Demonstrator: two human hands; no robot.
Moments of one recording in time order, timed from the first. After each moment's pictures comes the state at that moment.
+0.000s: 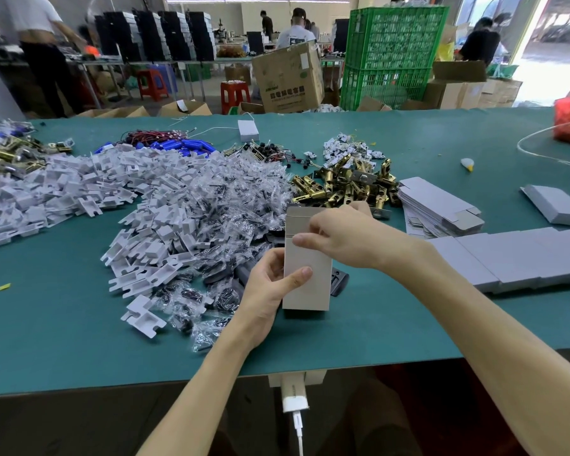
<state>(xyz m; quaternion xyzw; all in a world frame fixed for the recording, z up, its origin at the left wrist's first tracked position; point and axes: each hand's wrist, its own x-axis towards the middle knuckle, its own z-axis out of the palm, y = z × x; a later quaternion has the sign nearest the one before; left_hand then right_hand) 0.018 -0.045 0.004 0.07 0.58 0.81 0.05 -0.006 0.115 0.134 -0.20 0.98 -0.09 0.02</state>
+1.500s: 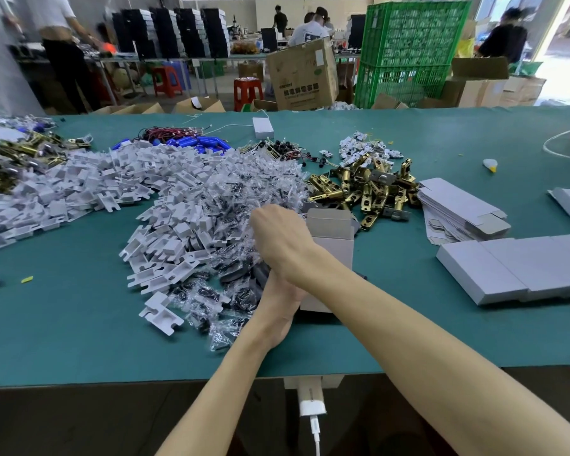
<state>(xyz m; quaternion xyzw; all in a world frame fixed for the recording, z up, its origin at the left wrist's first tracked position) 0.017 -0.042 0.003 0.05 0.66 0.74 0.04 -0.027 -0.007 0.102 -0.22 0.96 -0.07 -0.13</state>
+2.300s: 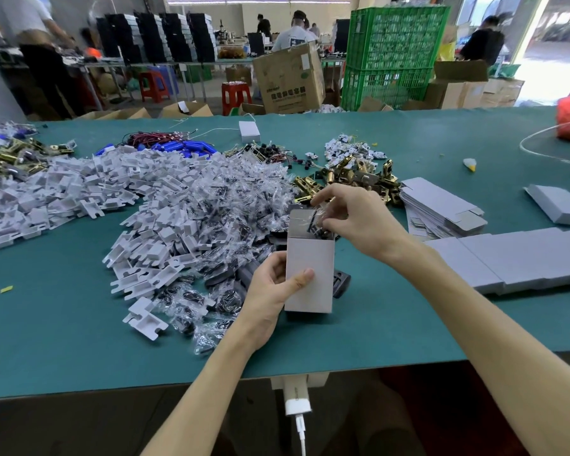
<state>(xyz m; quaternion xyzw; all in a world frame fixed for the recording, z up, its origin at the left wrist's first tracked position) 0.017 -0.044 0.001 0.05 0.60 0.80 0.04 -0.022 0.137 0.118 -0.18 0.91 -0.34 -0.12</state>
